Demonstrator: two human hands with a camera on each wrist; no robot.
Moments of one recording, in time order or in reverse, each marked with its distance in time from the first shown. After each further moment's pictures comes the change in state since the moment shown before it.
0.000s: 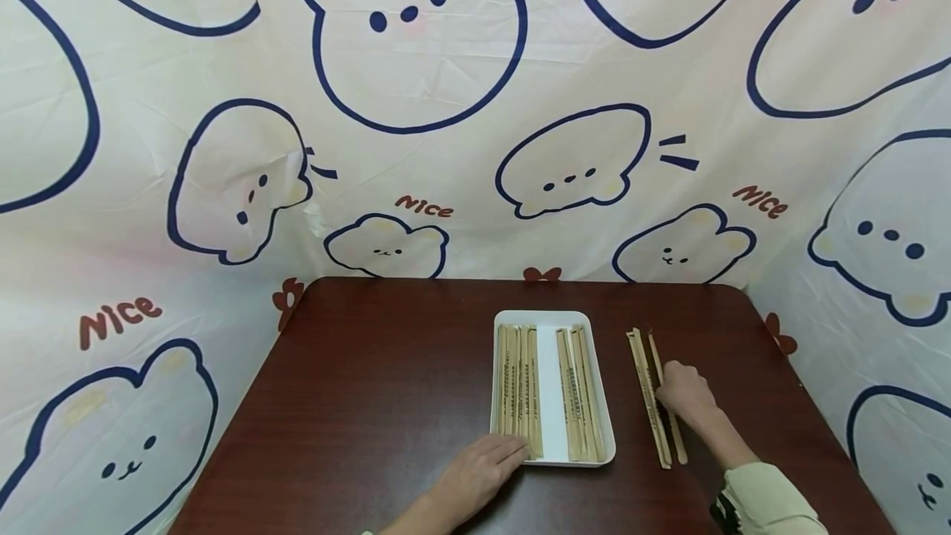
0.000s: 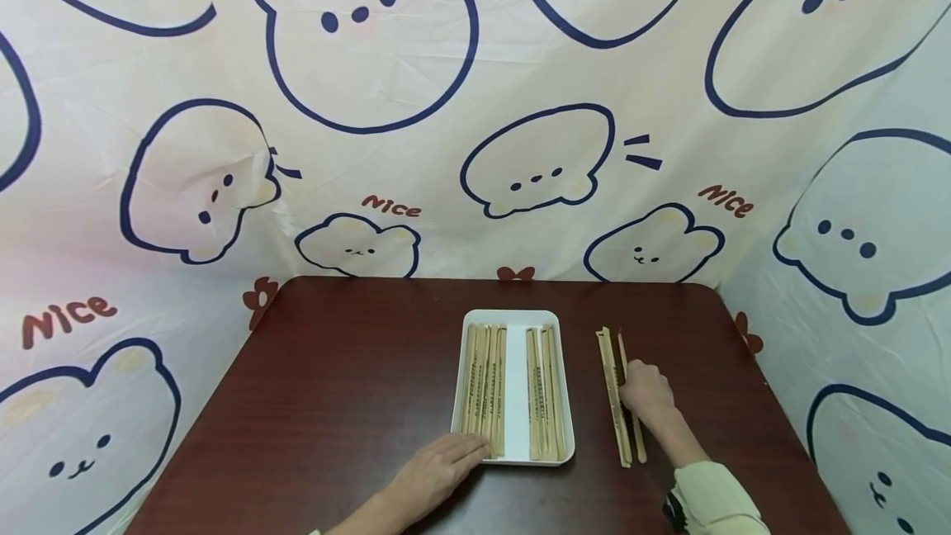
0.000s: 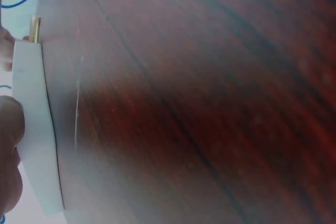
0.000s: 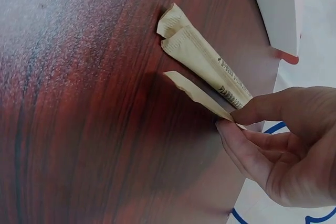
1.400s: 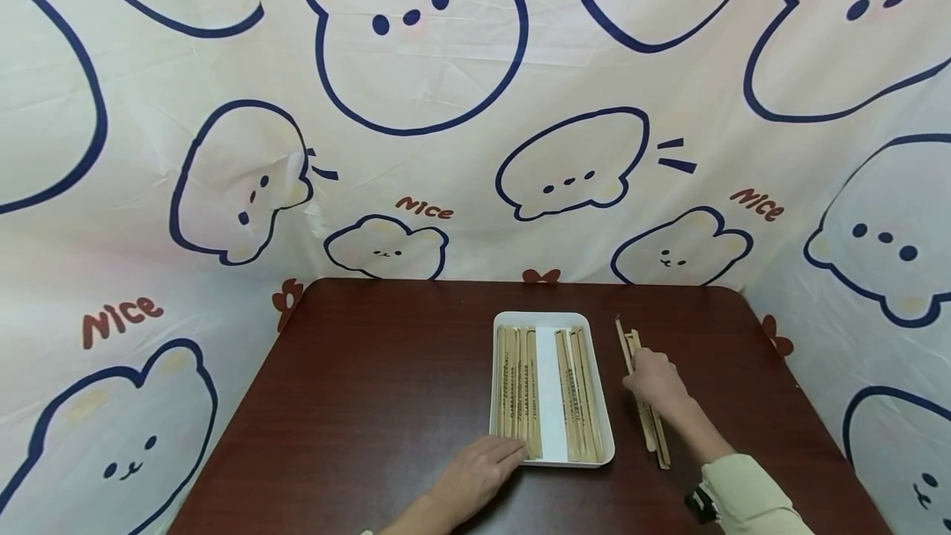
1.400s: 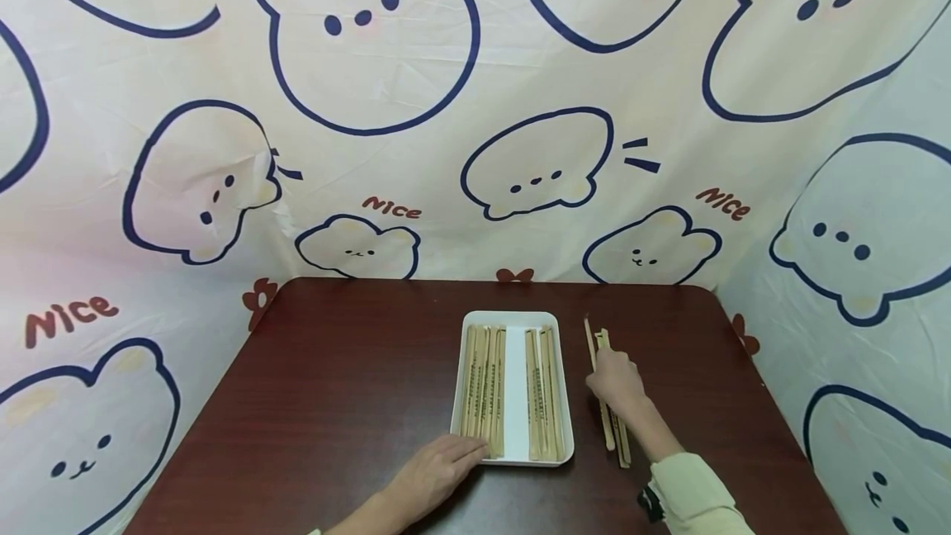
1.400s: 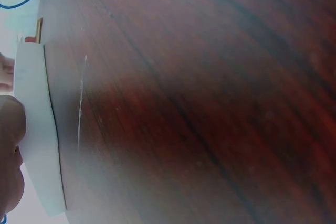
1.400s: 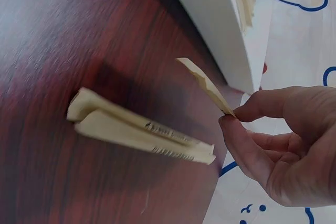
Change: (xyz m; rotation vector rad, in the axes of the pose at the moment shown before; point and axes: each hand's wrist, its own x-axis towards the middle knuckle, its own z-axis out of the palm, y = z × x) left_hand 0.001 0.000 -0.004 0.001 0.010 -0.001; right_hand 0.000 -0.054 -0.004 0.046 0.060 -0.059
